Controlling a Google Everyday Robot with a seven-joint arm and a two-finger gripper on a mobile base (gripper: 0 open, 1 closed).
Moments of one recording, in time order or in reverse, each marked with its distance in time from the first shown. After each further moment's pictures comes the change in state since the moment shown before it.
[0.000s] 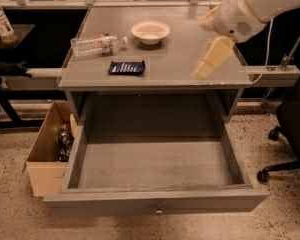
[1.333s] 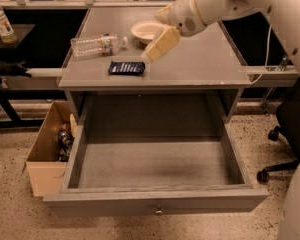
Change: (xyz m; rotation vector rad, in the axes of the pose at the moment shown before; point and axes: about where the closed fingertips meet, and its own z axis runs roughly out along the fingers) arm -0.088 -0.062 0.092 -0.033 -0.333 0.058
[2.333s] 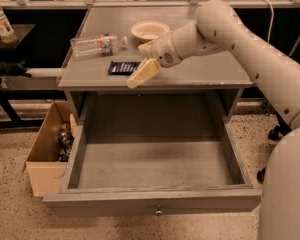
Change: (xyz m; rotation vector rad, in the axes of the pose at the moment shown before) arm 0.056 0.010 0.092 -0.088 -0.056 0.092
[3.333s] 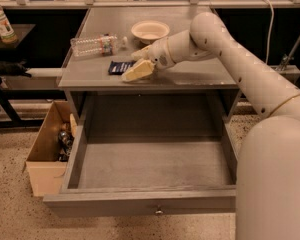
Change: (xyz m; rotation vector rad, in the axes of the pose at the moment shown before) arm 0.020 -0.039 0.035 0.004 -0.062 0.052
